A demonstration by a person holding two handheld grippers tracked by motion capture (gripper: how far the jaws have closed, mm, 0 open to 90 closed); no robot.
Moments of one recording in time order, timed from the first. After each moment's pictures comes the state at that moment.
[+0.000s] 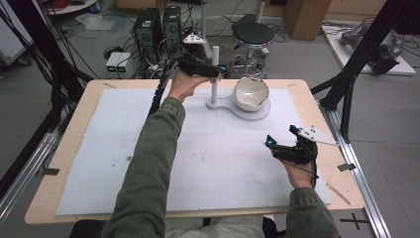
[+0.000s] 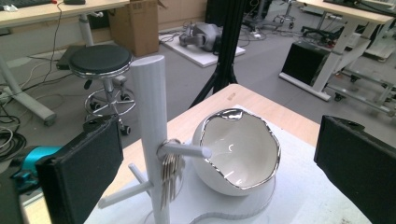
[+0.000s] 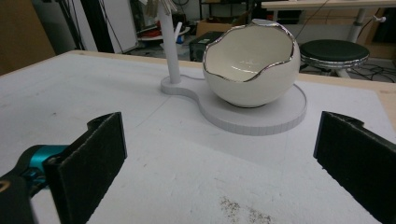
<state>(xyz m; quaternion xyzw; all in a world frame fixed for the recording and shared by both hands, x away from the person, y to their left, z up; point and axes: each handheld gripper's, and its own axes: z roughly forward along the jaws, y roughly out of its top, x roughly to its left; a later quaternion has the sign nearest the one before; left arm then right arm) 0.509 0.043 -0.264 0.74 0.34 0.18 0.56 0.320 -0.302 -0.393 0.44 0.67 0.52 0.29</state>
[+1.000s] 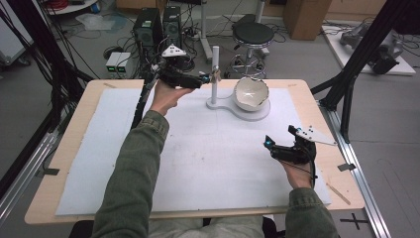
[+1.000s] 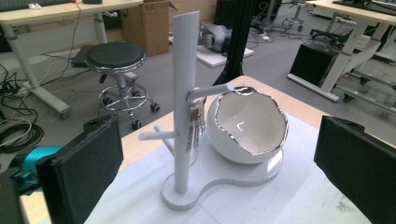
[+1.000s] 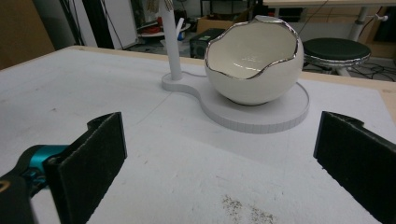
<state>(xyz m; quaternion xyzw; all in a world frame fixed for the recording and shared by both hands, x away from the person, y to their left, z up) 0.478 0.088 -0.282 0.73 0.35 0.20 0.56 0.321 -0.299 -0.394 0.44 0.68 0.52 0.29</state>
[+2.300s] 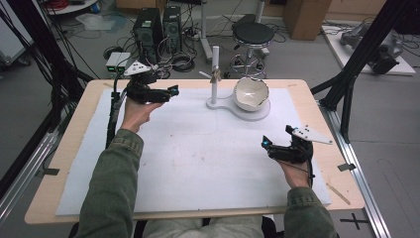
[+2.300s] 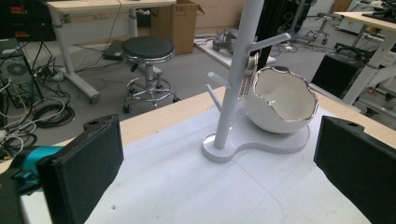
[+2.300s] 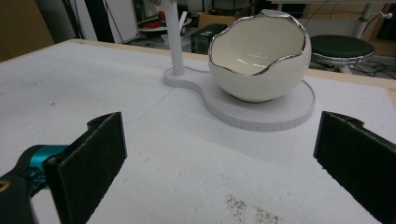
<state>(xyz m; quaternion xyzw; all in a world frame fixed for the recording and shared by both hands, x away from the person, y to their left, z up) 0.442 0.167 -0.311 0.70 0.39 0.22 0.56 0.324 -0.292 -0.396 0.43 0.69 0.51 0.29</state>
